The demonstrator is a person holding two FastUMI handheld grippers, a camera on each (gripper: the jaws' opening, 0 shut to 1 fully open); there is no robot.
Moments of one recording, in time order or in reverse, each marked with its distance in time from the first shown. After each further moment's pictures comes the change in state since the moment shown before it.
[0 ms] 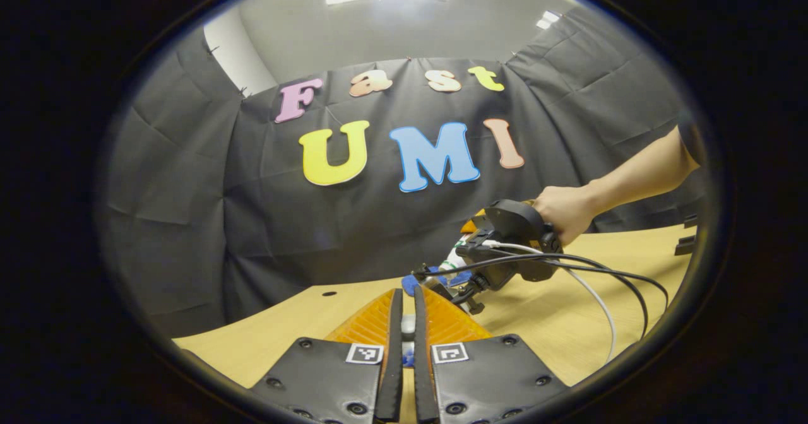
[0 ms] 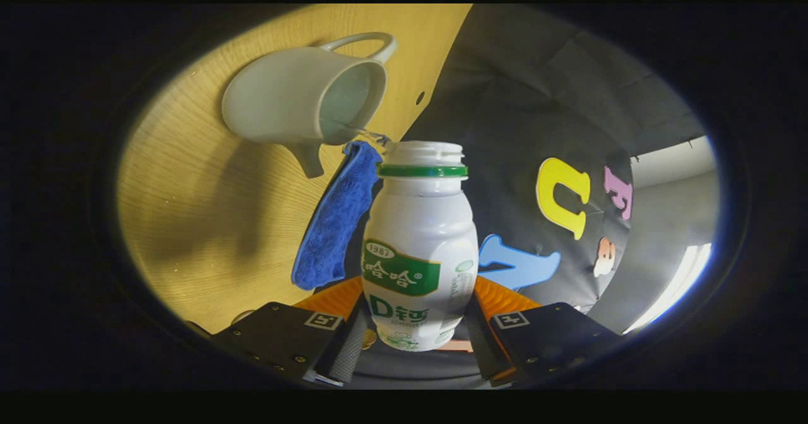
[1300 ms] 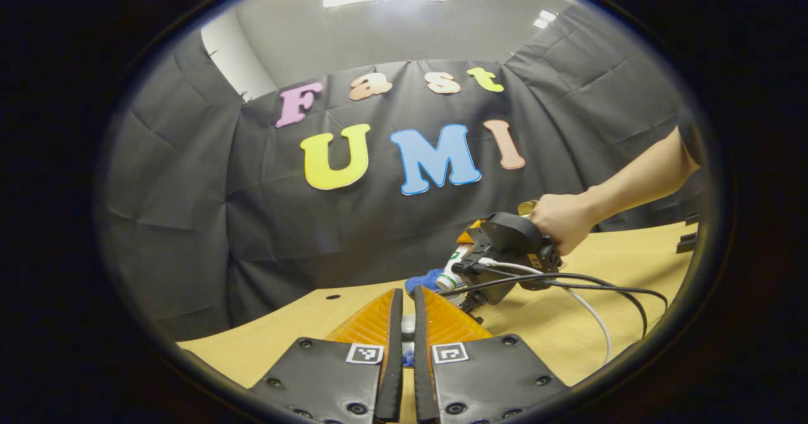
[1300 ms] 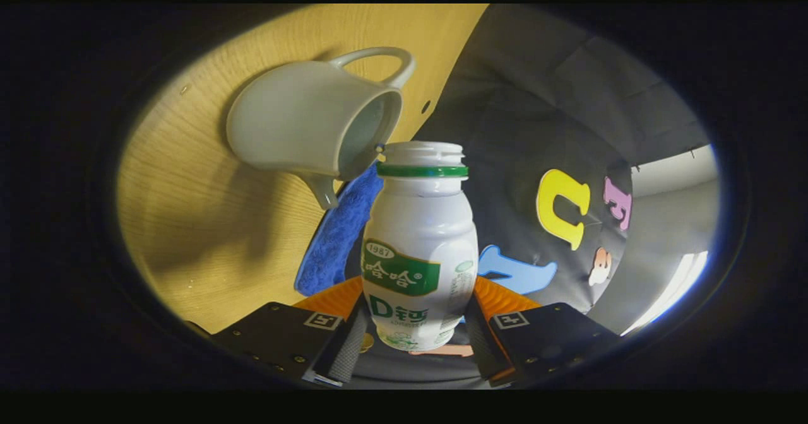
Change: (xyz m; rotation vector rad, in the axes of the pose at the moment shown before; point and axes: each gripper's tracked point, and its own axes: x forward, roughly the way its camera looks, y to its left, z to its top) left arm 0.000 0.004 0.007 0.015 -0.016 0.012; right arm -0.002 0.012 0.023 0.031 -0.022 0.029
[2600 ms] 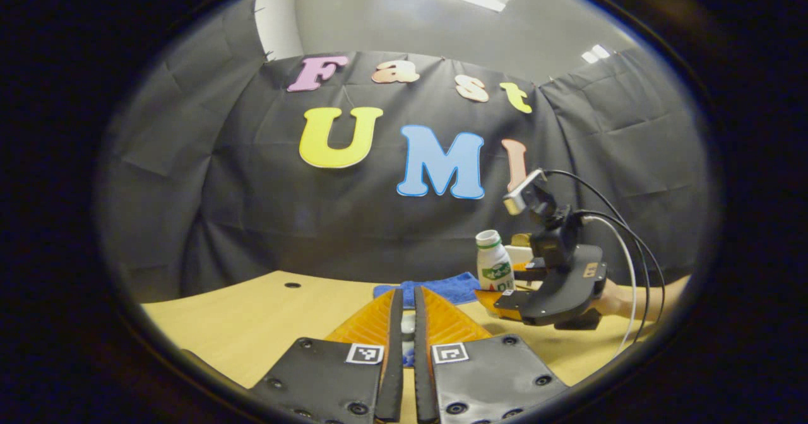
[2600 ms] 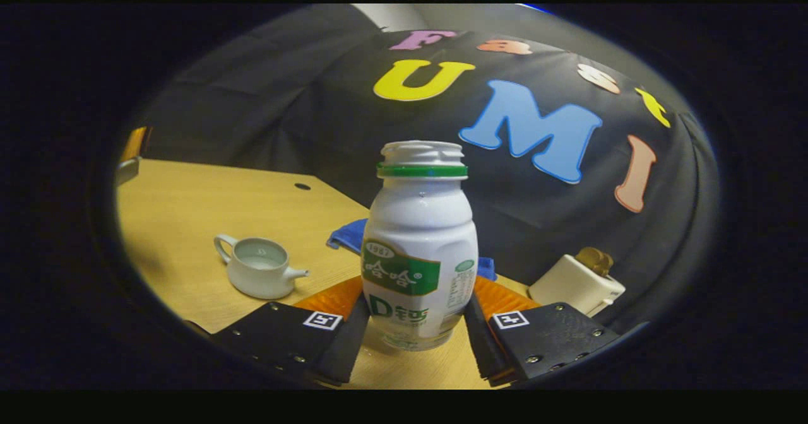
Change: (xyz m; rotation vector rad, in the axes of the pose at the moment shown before) left arm 0.100 -0.006 0.011 -0.314 0.015 -0.070; right arm -0.038 0.039 -0.043 1.572 -0.029 0.232
